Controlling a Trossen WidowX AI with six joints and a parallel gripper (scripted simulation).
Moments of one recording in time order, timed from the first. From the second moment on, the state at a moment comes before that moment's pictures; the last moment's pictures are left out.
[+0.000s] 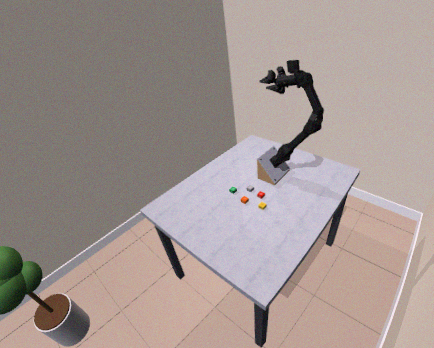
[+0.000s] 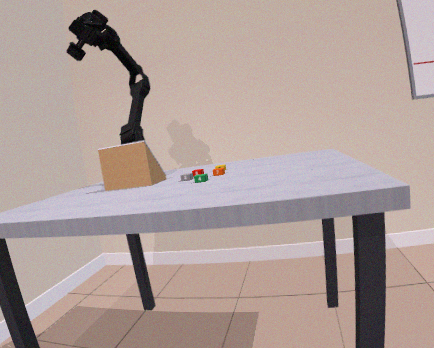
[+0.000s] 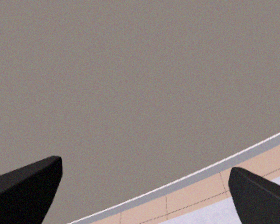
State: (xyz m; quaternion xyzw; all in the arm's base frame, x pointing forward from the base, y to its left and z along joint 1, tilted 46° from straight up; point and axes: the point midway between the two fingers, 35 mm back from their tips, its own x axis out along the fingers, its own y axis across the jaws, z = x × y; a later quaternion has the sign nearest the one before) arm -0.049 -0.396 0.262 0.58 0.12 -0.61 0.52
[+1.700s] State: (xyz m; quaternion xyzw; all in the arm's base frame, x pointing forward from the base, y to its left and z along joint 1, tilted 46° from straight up) arm 0.309 -0.115 -0.017 0.26 0.65 0.28 0.66
